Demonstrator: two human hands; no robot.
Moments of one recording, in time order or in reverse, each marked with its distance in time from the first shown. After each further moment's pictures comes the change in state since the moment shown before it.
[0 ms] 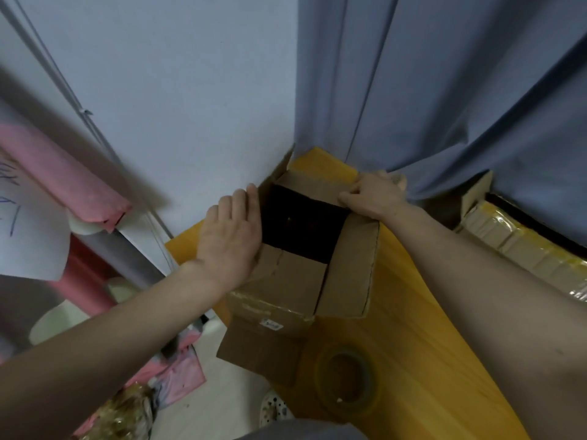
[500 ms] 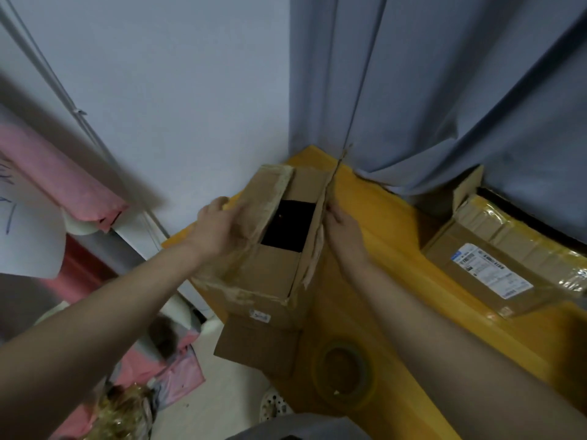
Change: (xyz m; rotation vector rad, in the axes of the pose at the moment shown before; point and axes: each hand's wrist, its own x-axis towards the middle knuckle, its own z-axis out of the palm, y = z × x) left_hand 0.024 -0.036 0.037 -0.690 -0.337 -0.072; right_hand -0.065 -0.036 0.062 1.127 0.063 0.029
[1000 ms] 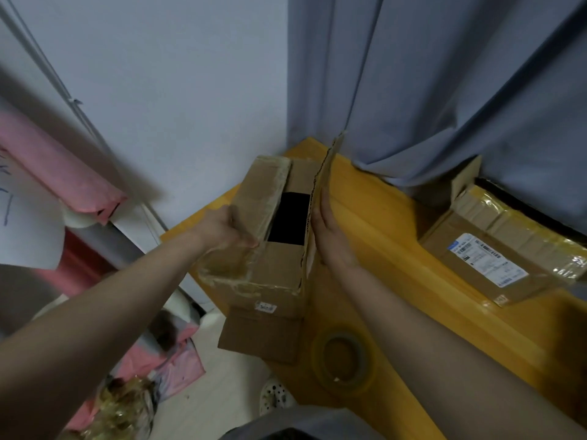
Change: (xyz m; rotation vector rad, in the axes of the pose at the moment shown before) left_hand 0.010 0.002 0.010 -0.293 -0.152 -0.255; right_hand -0.020 0.011 0.017 0.075 -0.088 0.046
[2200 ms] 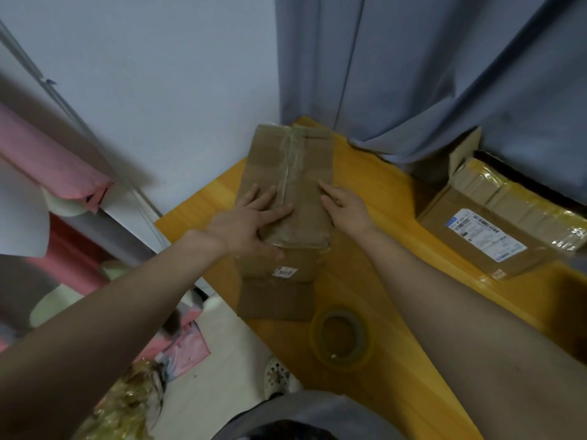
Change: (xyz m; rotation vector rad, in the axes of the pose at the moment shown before) left_hand -0.005 0.009 0.035 0.500 -0.125 0.526; right_hand 0.036 0.024 -0.045 -0.397 -0.026 -0.035
